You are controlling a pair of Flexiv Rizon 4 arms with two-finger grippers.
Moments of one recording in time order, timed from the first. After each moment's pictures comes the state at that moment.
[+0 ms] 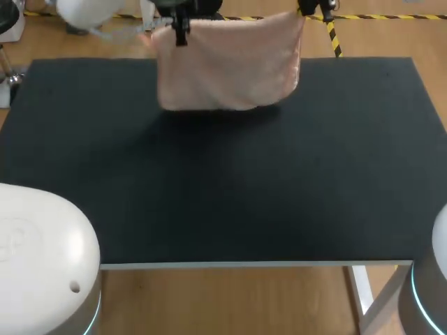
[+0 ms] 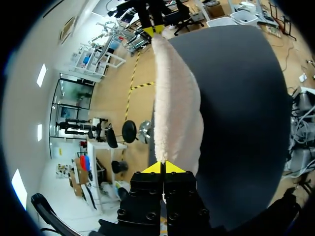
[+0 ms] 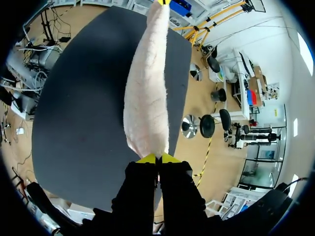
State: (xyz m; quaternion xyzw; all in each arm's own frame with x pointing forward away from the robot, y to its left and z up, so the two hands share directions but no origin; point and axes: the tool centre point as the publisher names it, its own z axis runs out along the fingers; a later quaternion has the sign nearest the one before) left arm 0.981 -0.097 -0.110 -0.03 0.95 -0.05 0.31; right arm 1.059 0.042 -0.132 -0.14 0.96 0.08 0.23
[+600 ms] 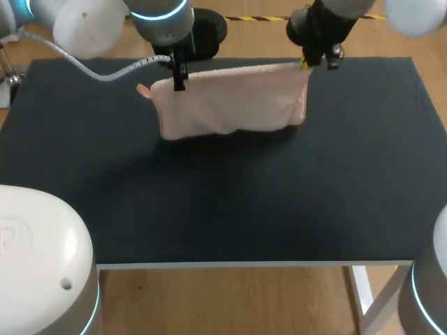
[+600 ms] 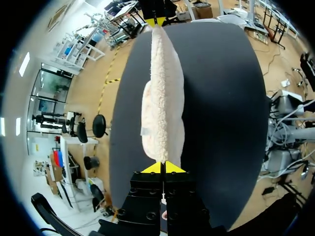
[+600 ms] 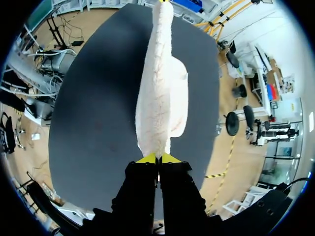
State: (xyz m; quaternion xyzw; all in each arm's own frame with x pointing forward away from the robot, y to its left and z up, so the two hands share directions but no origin) left arm 0.923 -0.090 -0.194 -0.06 0.98 -0.04 0.19; right arm 0.988 0.032 -0.223 -0.11 0.98 0.07 0.13
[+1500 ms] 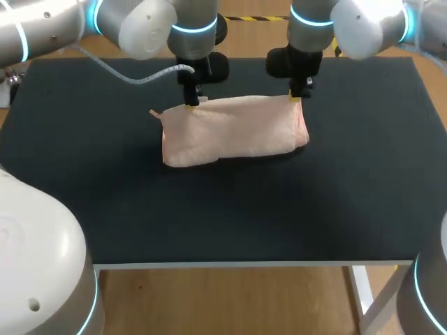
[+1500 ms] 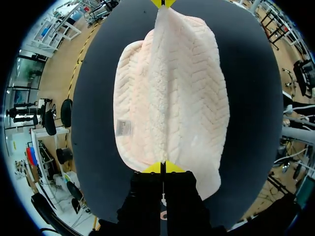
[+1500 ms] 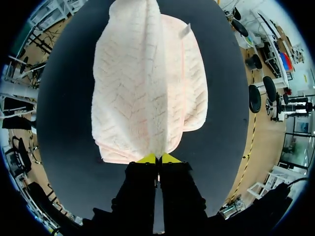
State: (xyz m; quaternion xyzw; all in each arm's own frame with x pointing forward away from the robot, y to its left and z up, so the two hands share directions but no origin) left arm 0.997 -0.096 -0.331 -0.07 0.99 0.03 0.07; right arm 1.036 0.034 -0.350 -0.03 1.00 0.00 0.07
